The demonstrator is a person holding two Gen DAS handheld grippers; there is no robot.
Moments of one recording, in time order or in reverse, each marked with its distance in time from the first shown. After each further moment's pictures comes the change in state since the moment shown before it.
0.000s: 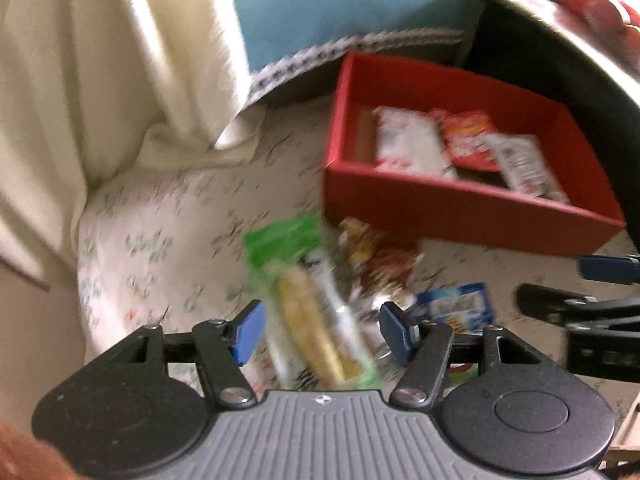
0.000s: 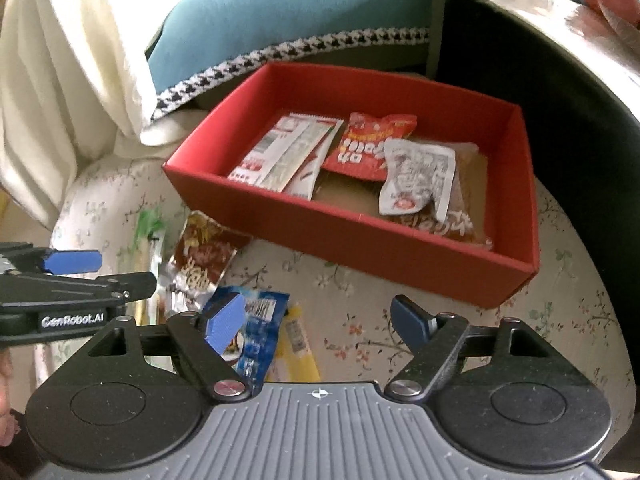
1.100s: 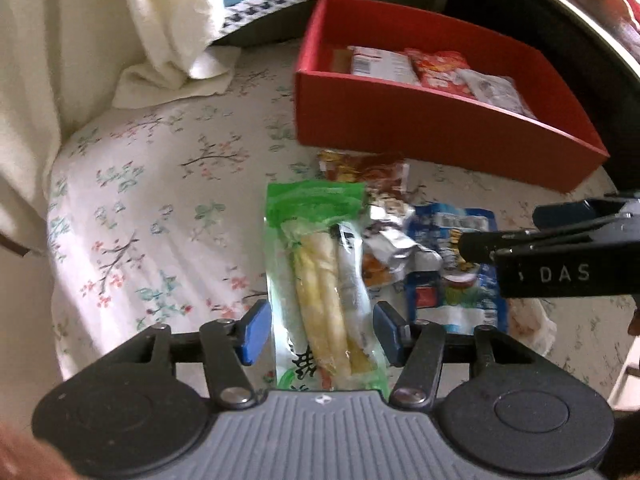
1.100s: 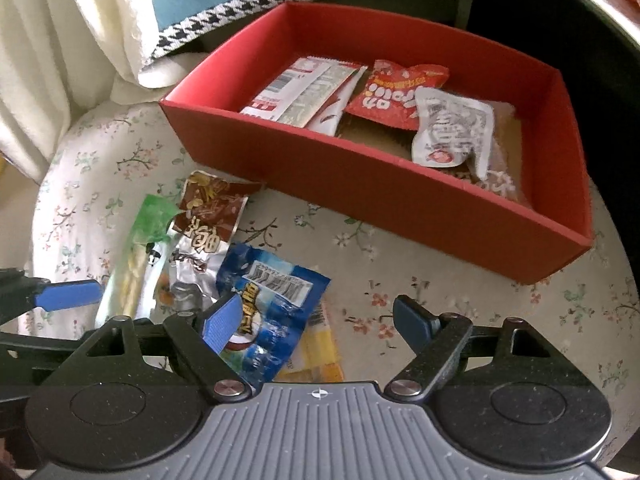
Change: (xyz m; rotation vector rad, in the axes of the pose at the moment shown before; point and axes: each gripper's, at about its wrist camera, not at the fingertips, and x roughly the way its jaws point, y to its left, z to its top) left arm 0.004 -0.005 -0.040 0.036 0.066 -0.067; right arm 0.035 0.017 -0.004 -0.050 0.128 0.002
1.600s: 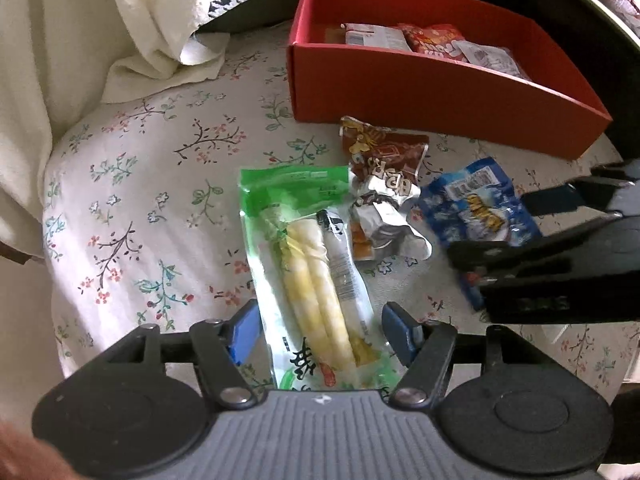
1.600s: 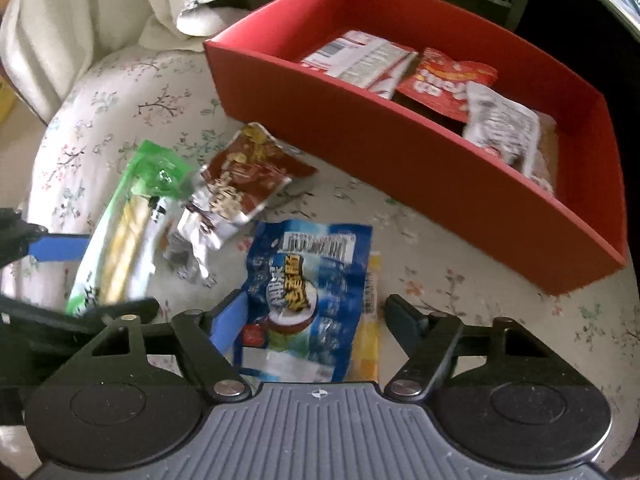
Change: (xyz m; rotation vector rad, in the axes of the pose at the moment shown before) left arm 0.007 -0.001 -0.012 0.071 0.030 0.000; right arm 0.012 0.023 -0.007 -0.150 0.046 -0.022
